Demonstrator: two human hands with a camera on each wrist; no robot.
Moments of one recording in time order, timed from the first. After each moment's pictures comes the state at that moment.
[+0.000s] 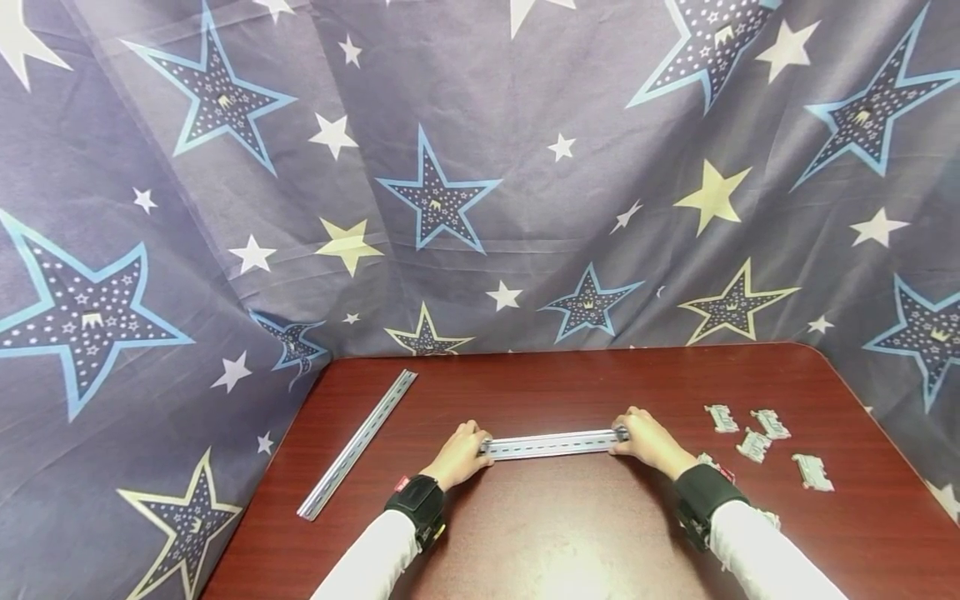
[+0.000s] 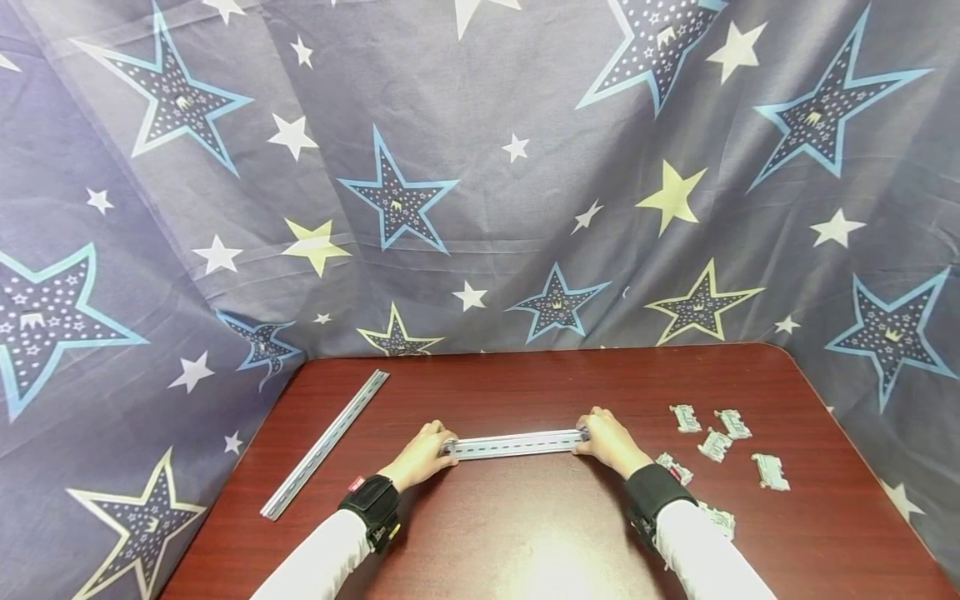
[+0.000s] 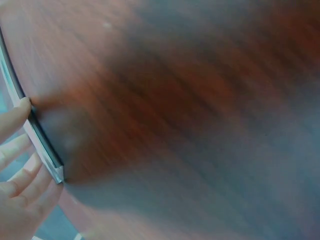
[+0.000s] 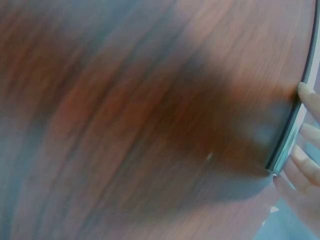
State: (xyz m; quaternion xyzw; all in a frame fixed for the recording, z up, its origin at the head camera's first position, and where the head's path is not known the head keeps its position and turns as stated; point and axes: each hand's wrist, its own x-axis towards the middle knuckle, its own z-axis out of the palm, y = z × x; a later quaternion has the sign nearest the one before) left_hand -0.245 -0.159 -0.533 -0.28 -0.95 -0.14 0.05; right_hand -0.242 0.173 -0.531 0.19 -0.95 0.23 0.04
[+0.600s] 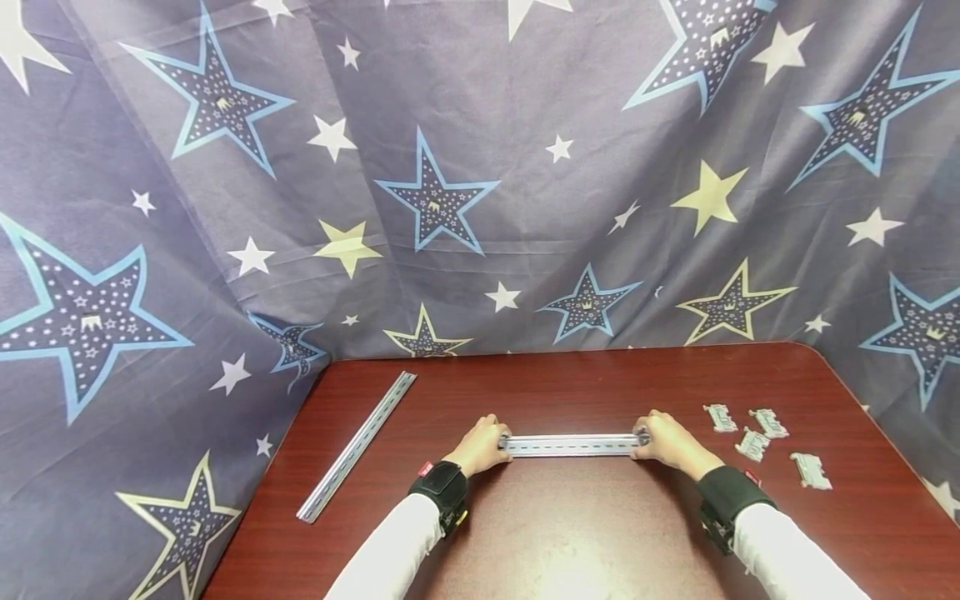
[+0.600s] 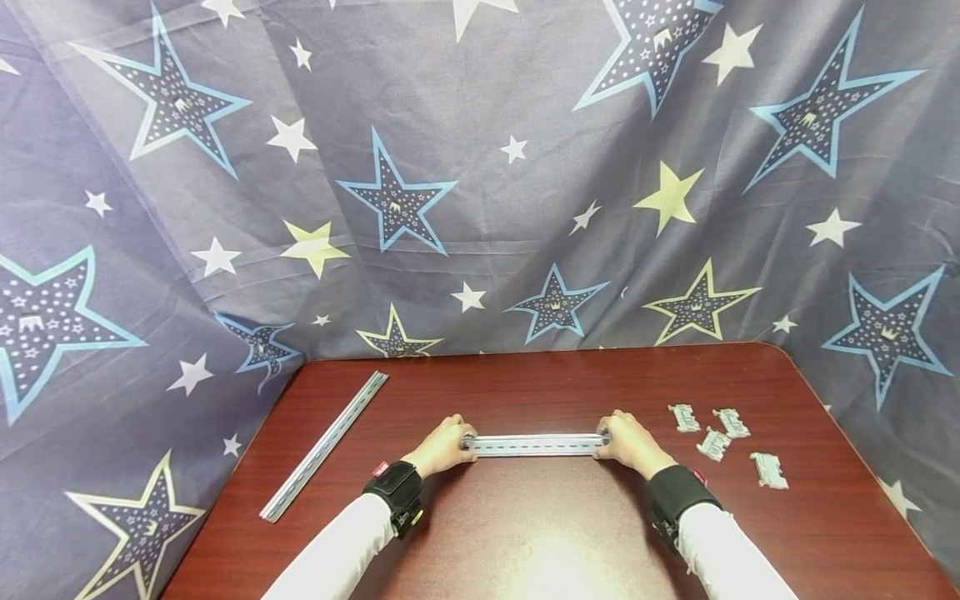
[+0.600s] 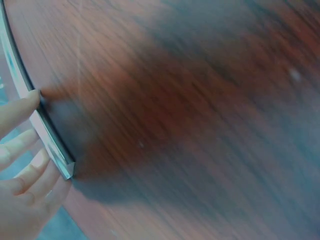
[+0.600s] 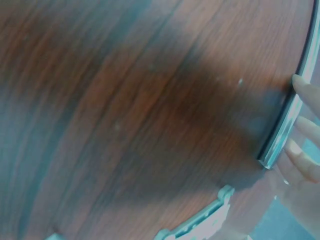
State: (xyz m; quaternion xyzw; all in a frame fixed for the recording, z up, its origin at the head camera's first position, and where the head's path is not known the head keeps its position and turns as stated) left_hand -0.258 -0.125 -0.525 -0.28 -0.95 -0.12 0.02; right_hand -0.233 0.200 -0.522 0.18 -0.96 0.23 0.02
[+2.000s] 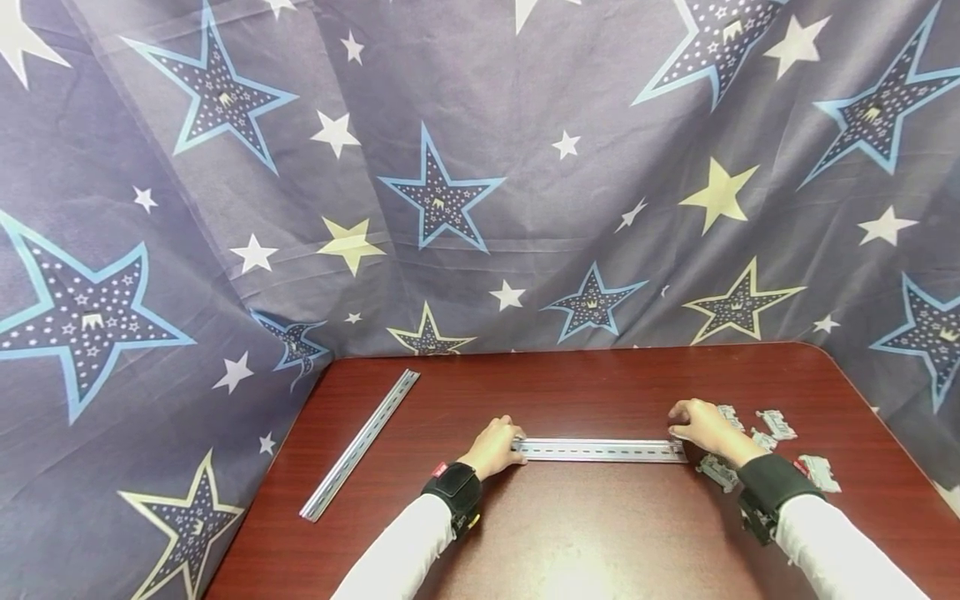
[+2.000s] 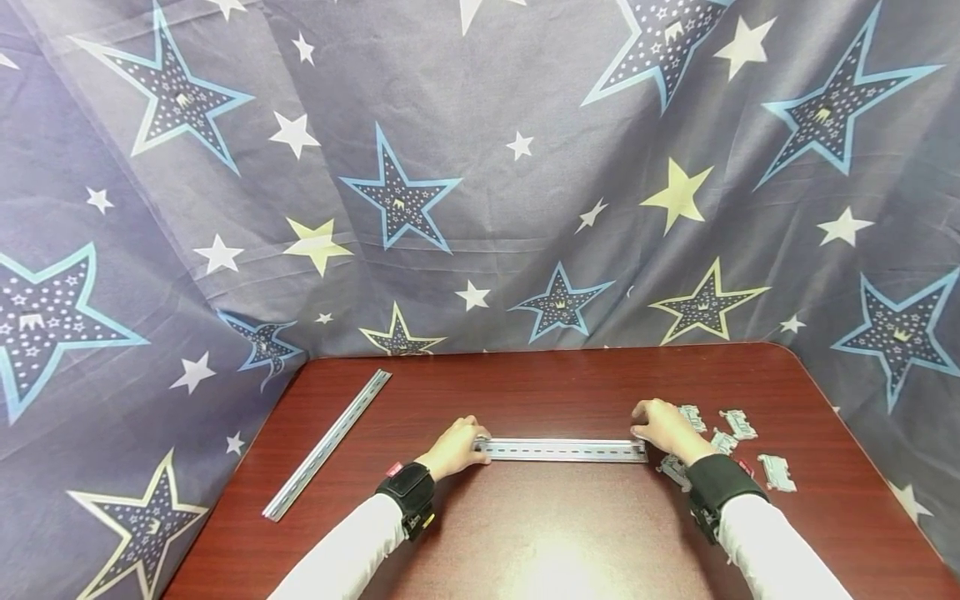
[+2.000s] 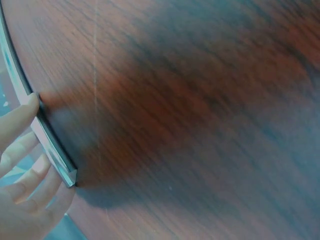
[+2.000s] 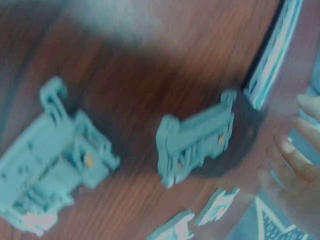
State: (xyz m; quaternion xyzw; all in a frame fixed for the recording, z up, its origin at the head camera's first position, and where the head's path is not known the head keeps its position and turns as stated) left_hand -0.251 -0.109 -0.520 -0.27 -0.96 -0.12 0.00; right_hand -0.239 0.244 -0.499 0.16 -0.95 0.26 0.00
